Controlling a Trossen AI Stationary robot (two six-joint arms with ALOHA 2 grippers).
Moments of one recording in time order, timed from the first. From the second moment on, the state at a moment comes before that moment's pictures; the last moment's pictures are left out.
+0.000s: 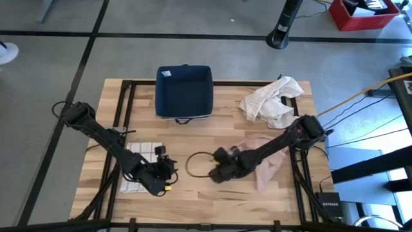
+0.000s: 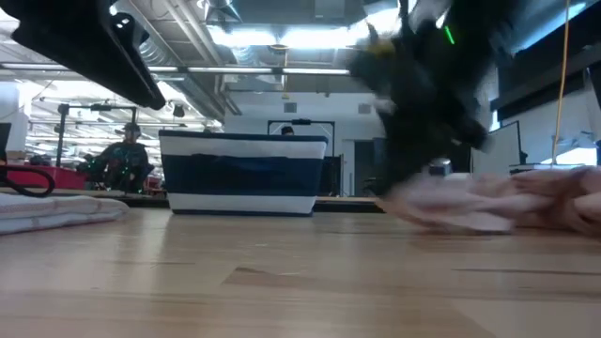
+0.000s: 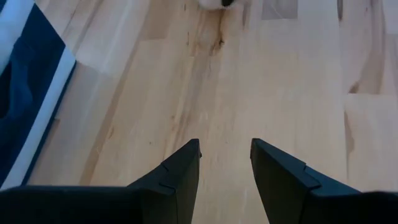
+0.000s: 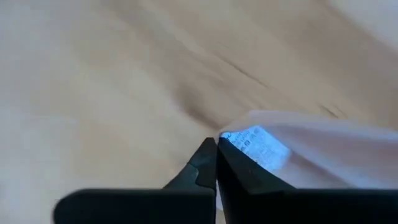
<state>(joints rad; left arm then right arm) -0.67 1.51 0.94 -0.52 -0.70 -0.61 0.42 1.91 1.25 -0.54 0.43 1.09</state>
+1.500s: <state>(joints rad) -0.38 1.51 0.94 -0.26 -0.68 -0.57 0.31 1.67 1.97 -1.44 0.64 0.37</state>
